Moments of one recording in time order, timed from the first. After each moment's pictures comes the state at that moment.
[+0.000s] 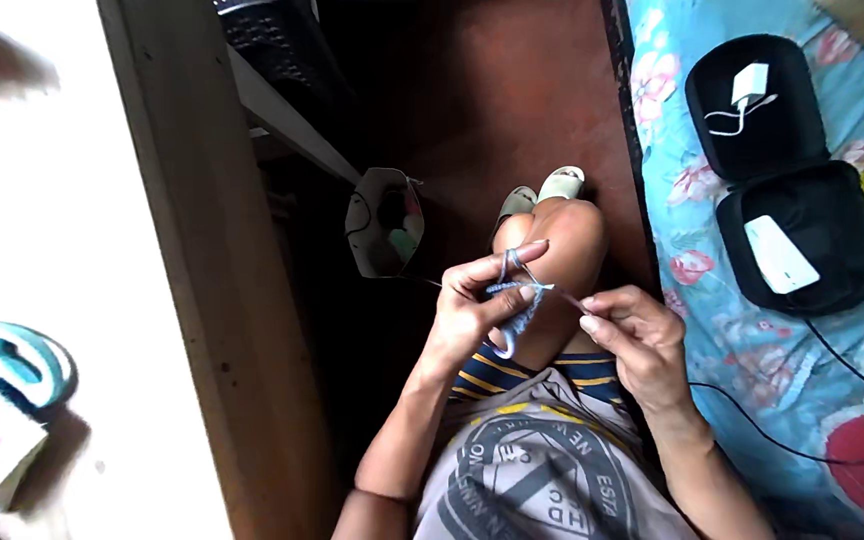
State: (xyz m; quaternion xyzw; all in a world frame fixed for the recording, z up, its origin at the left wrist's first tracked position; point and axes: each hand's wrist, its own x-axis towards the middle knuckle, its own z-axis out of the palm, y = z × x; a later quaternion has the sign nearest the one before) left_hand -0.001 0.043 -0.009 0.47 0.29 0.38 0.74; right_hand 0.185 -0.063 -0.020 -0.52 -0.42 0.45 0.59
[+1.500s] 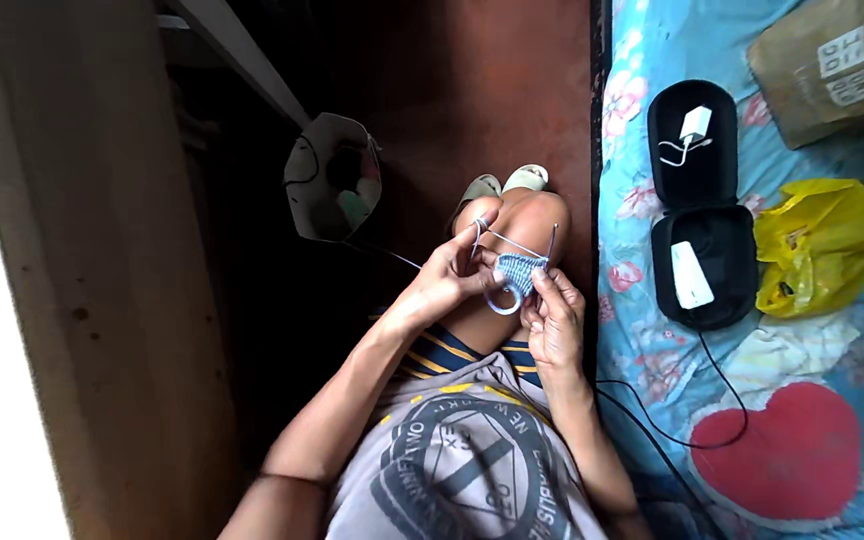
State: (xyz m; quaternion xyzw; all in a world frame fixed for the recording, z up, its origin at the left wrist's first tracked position) left_hand 0.008 0.040 -0.042 0.46 0.33 0.24 0.78; right_hand 0.160 -0.047 -0.050 -0.59 -0.12 0.51 0.62
